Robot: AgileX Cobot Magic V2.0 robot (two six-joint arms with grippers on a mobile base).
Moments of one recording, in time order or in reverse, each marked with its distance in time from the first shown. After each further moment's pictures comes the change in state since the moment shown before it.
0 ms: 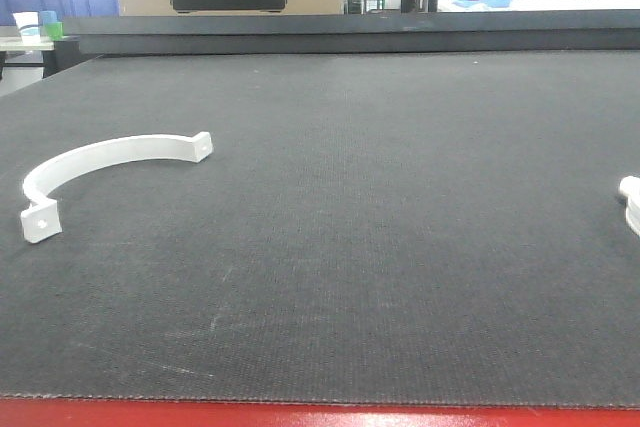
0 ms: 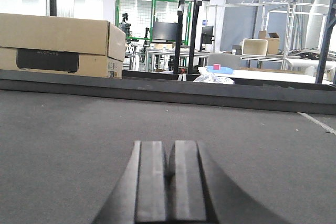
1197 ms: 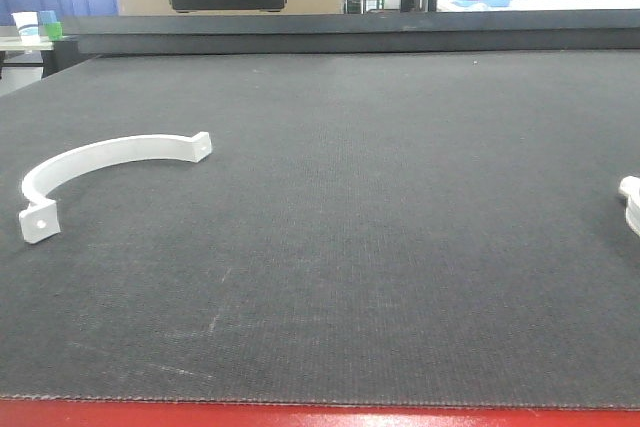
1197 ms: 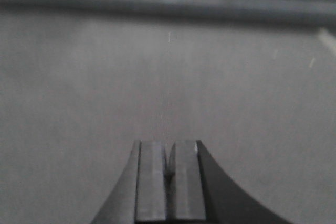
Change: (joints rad) left arm 0.000 0.898 -0.970 0.145 0.633 0.000; right arm 0.000 0.806 -0.767 0.017 0.481 0.000
